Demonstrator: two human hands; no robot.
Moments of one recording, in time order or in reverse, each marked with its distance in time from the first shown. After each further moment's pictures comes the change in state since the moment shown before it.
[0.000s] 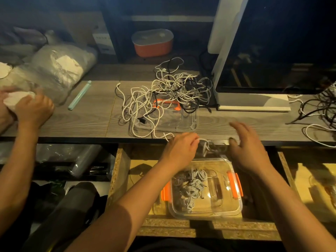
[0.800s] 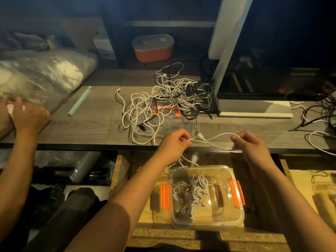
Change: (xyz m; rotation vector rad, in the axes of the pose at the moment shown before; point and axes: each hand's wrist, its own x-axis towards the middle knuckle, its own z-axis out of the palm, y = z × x) left_hand 0.028 -0.018 -0.016 -0.323 -0.125 -0.343; right_hand 0.019 0.001 -0.009 0.732 -0.021 0.356
